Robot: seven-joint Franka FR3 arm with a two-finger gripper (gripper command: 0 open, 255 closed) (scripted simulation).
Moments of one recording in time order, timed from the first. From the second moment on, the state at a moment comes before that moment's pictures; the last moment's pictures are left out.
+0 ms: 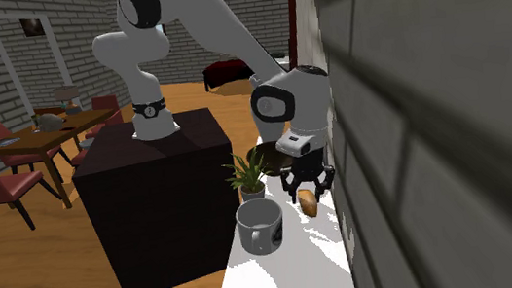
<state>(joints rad) 0.35 0.95 0.27 -1.57 -0.40 2.42 1.16</state>
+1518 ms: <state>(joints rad) 0.30 0.80 0.35 -1.62 -0.38 2.28 1.16</state>
